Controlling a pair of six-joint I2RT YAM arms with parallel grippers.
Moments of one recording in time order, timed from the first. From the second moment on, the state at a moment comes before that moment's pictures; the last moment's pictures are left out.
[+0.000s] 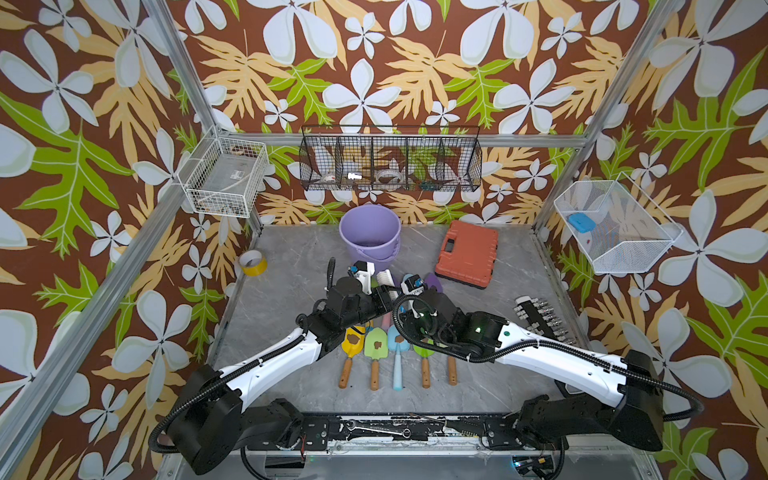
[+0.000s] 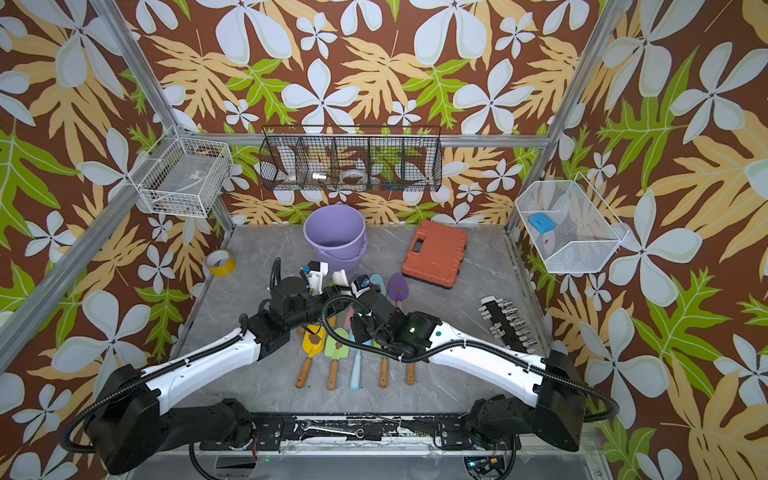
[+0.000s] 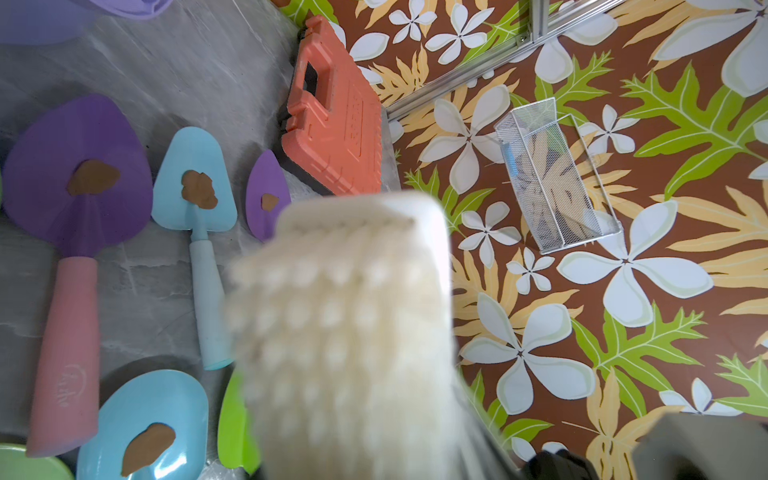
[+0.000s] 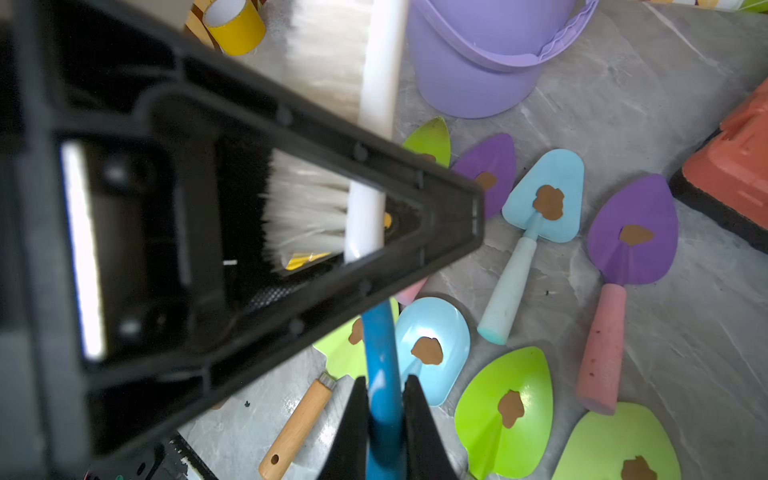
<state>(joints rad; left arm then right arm) -0.65 1.24 0.73 0.23 0.27 -1.05 1.00 1.35 1.07 -0.45 0.23 0.47</state>
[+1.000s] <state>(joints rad) -0.59 1.27 0.58 0.59 0.46 -1.20 0.79 1.02 0.67 0.04 -0.17 0.63</state>
